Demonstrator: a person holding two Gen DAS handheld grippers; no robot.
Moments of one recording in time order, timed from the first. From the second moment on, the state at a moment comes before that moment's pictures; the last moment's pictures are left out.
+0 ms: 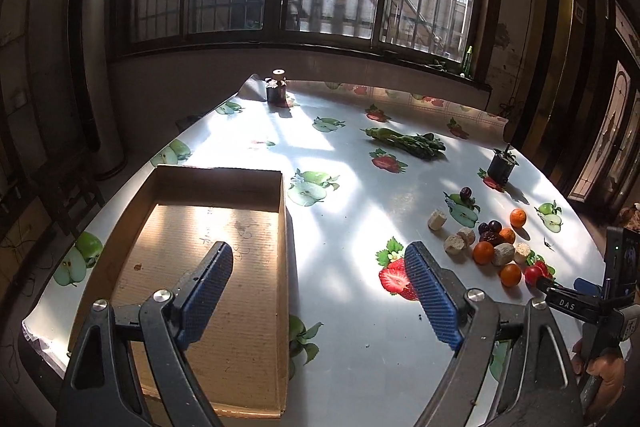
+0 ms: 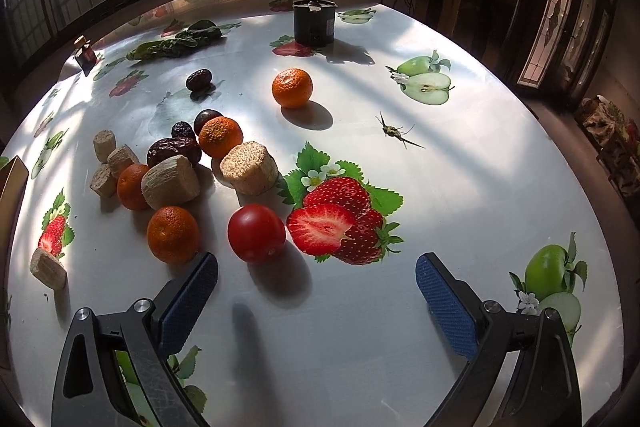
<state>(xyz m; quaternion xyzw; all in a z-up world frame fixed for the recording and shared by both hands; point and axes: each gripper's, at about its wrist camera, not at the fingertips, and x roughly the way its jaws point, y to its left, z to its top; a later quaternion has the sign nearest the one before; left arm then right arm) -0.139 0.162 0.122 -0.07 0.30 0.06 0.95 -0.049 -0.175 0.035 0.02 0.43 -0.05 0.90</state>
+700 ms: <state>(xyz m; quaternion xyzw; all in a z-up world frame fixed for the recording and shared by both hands) -0.139 0.174 0.098 -0.10 0.34 0.05 0.93 -0.053 -0.139 0.144 0.03 0.34 0.09 0.93</state>
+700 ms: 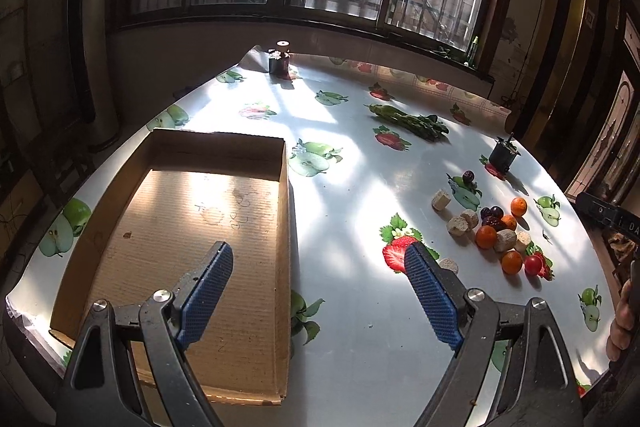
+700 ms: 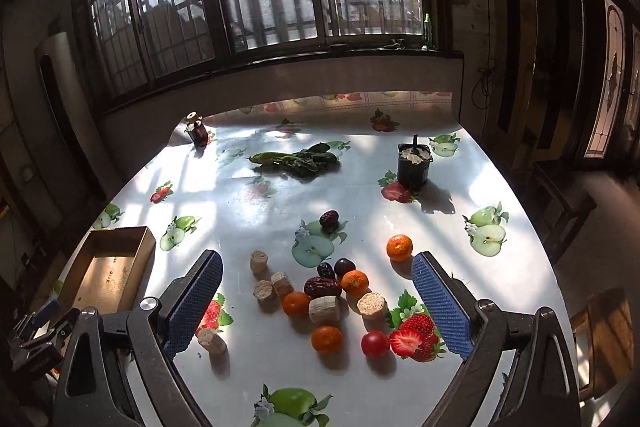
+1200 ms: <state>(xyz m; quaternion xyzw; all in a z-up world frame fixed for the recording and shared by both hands) -0.084 0.107 0.050 -0.06 0.43 -0.05 0.90 -0.033 -0.131 0.049 0.07 0.43 0.18 0.88</state>
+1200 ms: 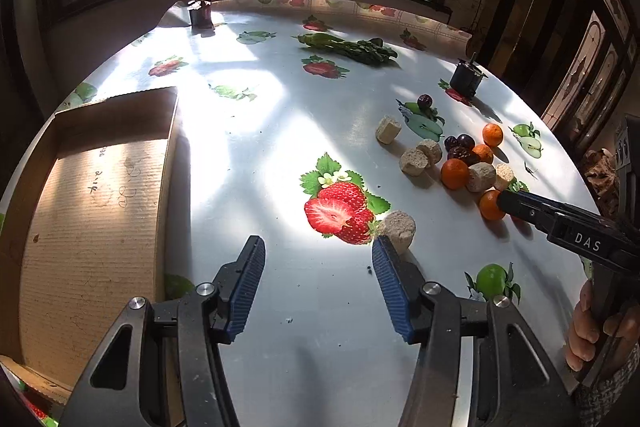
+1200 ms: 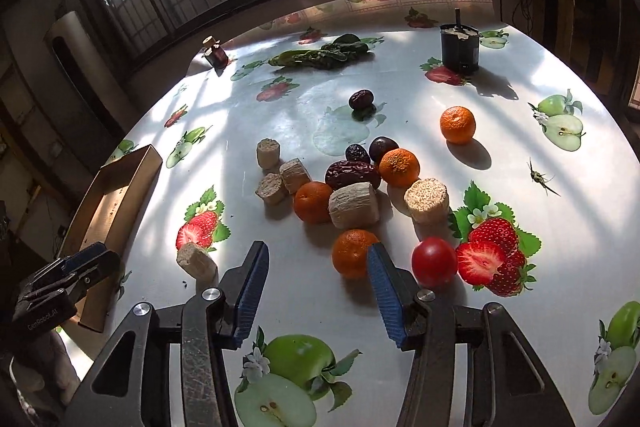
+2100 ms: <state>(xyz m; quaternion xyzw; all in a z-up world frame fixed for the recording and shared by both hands) -0.044 0.052 0.016 0.00 0.46 -0.08 0.88 -0.015 -0.126 0.028 0.00 0.42 0.10 0.90</state>
